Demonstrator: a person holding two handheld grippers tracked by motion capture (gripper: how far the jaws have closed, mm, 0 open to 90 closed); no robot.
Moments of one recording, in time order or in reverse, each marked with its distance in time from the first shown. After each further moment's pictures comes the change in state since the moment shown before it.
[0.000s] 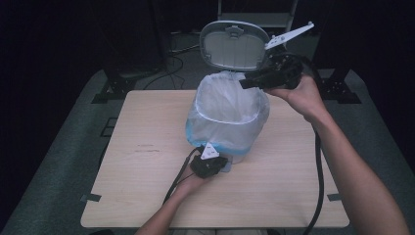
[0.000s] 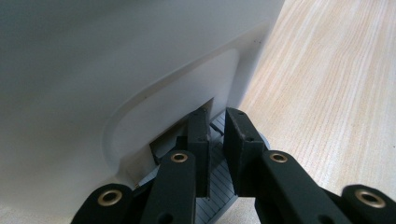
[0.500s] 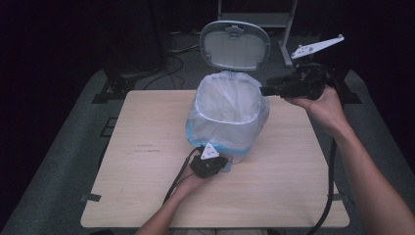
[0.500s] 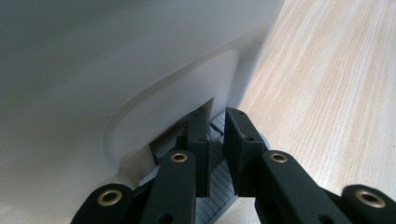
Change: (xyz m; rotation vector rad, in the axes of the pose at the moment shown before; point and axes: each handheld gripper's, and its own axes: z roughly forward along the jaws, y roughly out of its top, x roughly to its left) left arm 0.000 0.000 0.000 -0.001 -0.001 -0.001; right arm -0.013 -0.043 -0.033 -0.044 -0.044 0.057
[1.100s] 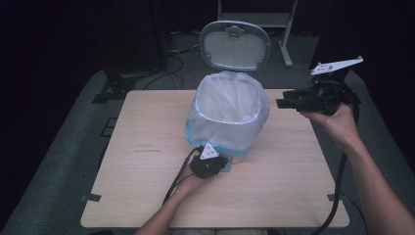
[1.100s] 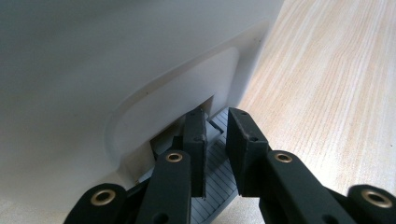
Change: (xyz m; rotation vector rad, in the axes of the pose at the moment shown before) left arm 0.000 -0.001 -0.001 -0.002 -0.001 -0.008; right arm -0.020 -0.055 -0.016 -0.022 -0.030 0.093
